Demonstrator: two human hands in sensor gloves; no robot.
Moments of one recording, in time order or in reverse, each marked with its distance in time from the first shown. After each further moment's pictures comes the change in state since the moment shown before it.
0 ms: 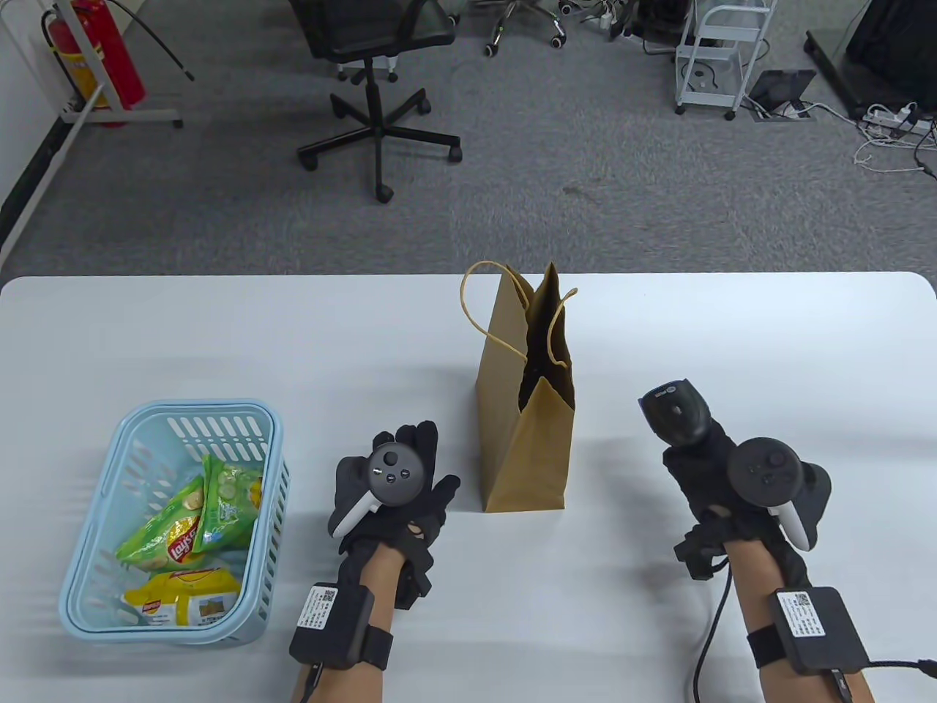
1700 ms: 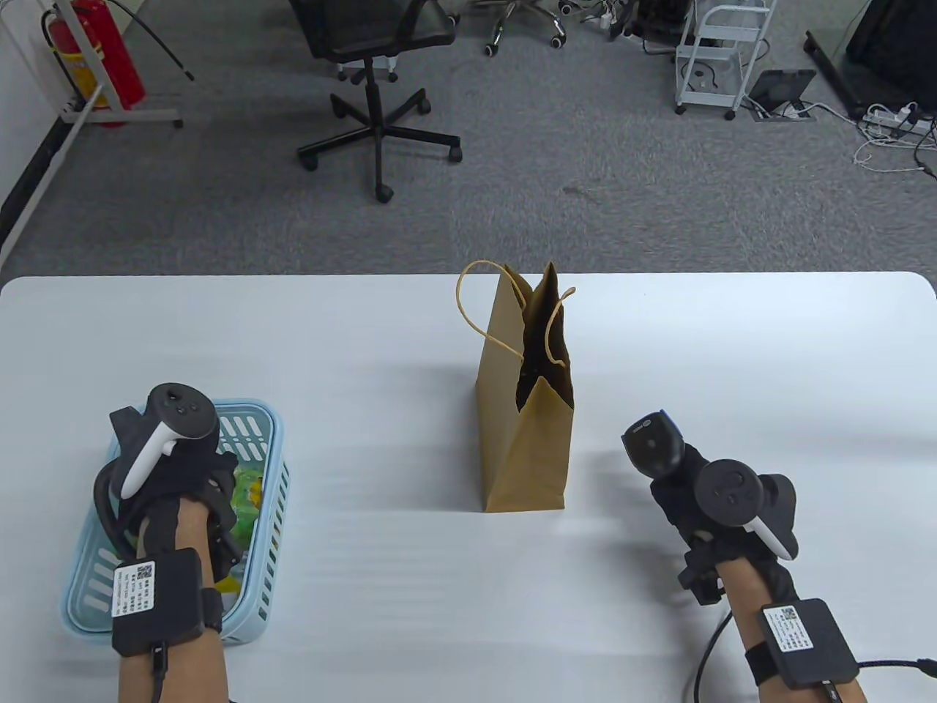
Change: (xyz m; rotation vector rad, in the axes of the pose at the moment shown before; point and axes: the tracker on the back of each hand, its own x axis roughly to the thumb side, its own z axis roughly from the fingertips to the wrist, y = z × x) left_hand -0.123 0.183 0.081 -0.105 0.789 -0.126; right_hand -0.011 0.035 0.008 0.156 -0.060 0.195
